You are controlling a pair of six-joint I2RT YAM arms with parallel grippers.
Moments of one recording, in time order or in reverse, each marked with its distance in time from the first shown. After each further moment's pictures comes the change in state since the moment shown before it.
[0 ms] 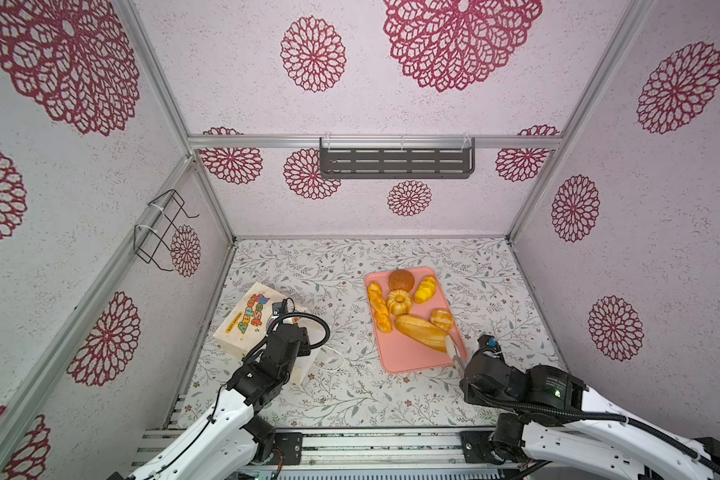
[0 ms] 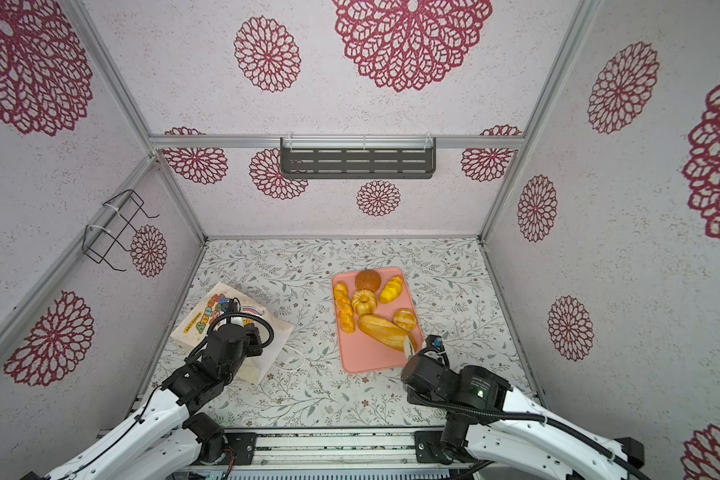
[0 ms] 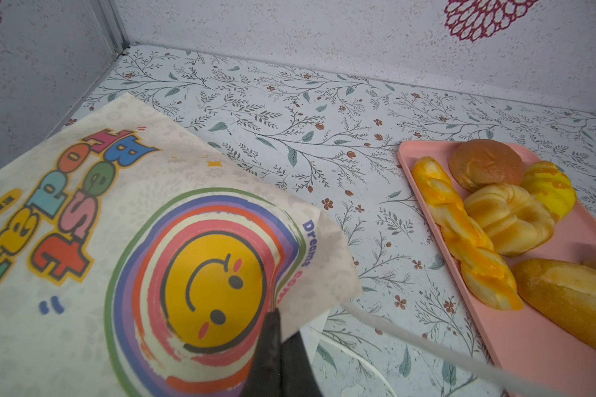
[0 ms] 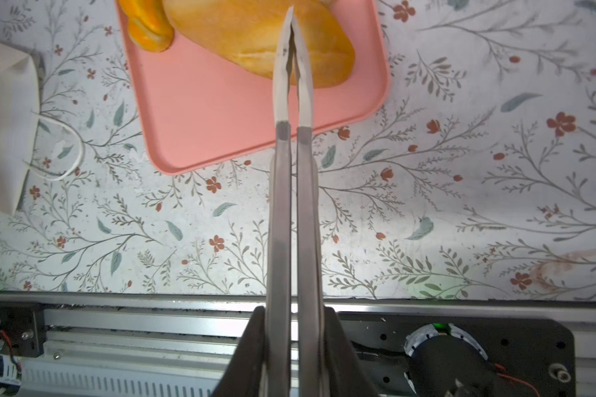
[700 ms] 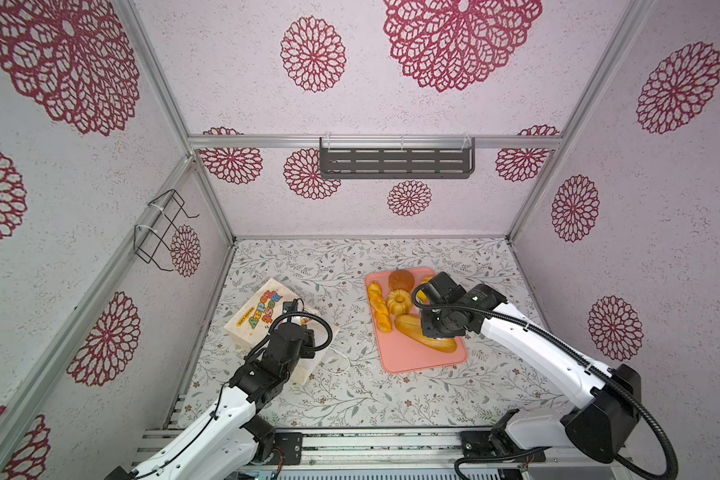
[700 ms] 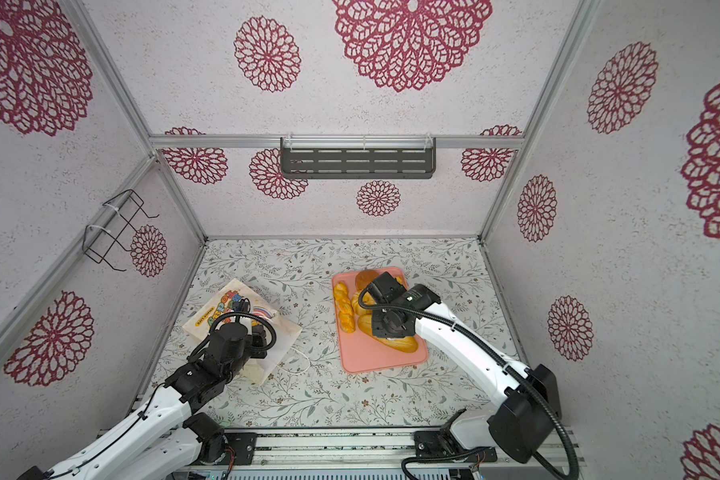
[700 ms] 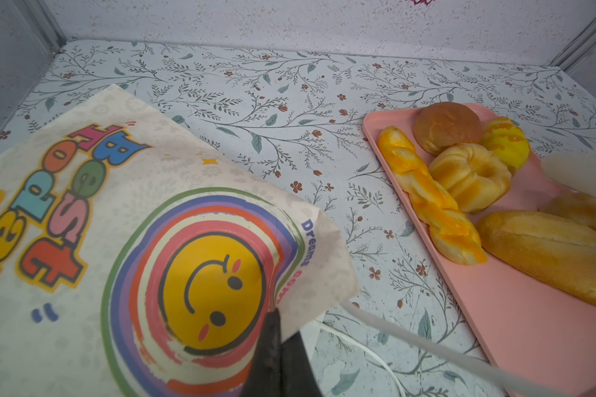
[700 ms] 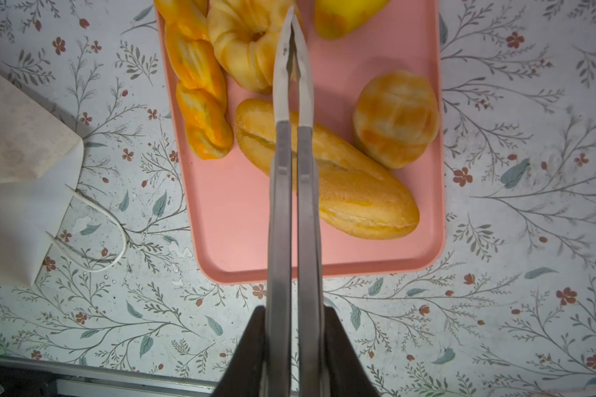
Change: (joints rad) left arm -0.006 0.032 0.000 0.035 0.122 0.087; right arm -0.435 0.626 0.396 0.202 -0.181 -0.525
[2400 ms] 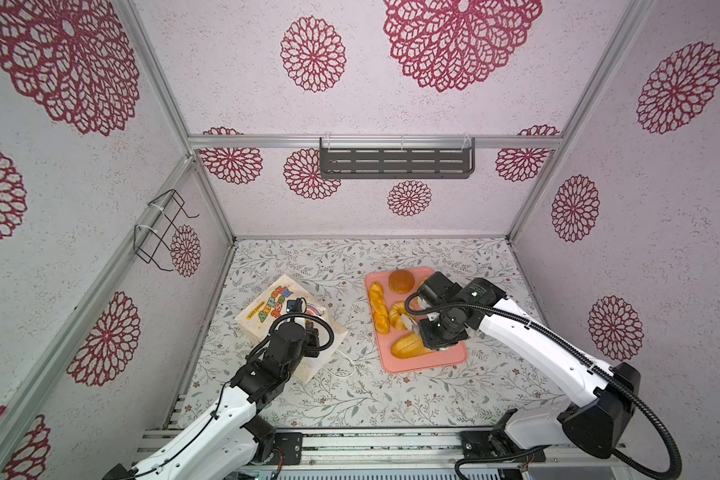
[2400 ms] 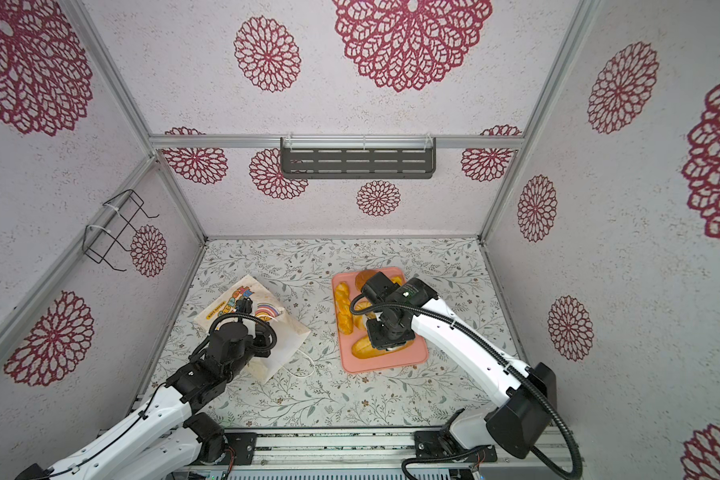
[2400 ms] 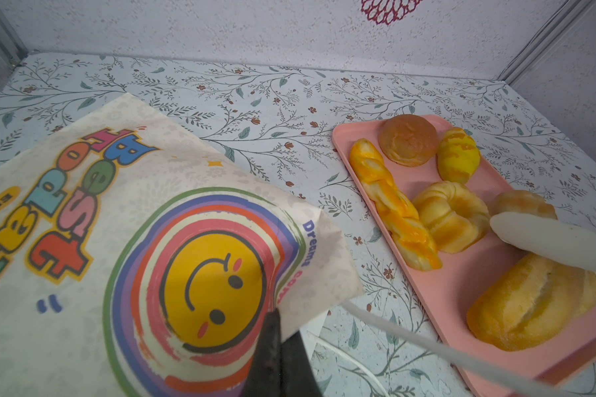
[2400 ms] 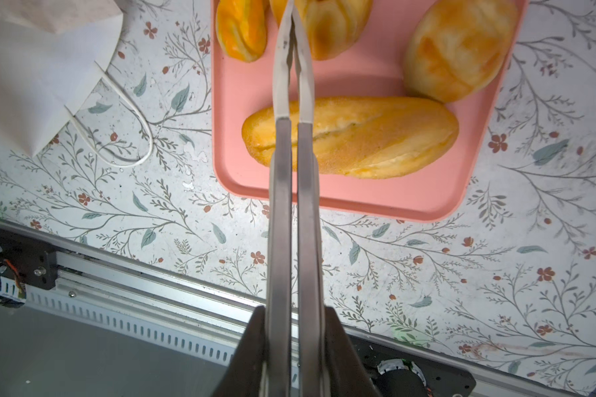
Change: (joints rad) left arm -0.026 -0.001 0.000 0.055 0.044 0.003; right arm 0.061 0.011 0.114 -0.241 -0.105 -0.139
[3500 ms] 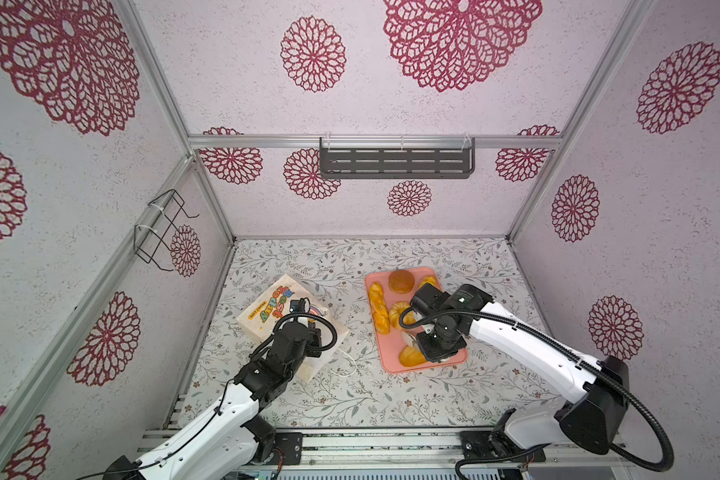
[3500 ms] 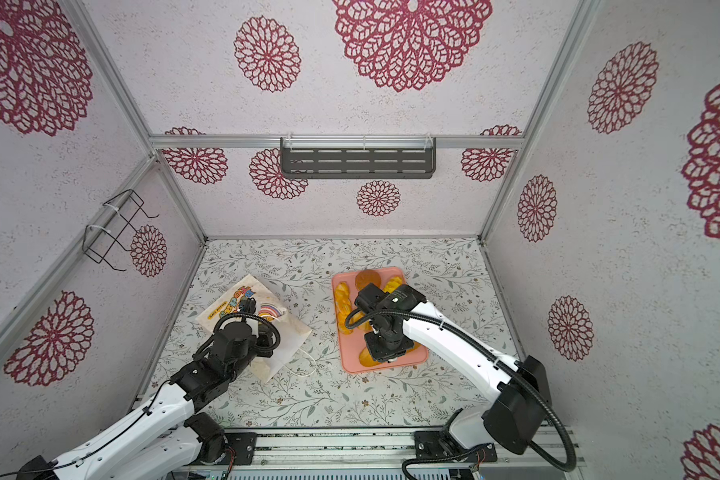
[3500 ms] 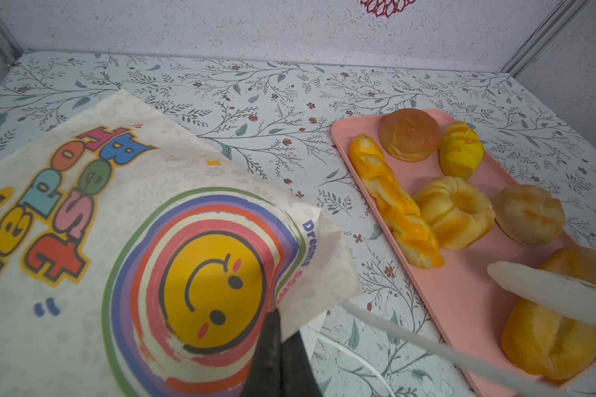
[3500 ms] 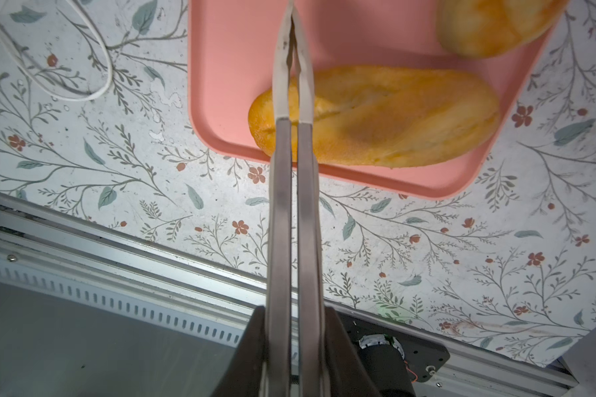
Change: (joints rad) left arm -0.019 0.036 0.000 0.023 -0.016 0.000; right arm 0.062 -0.028 -0.070 -0.051 -0.008 -0.024
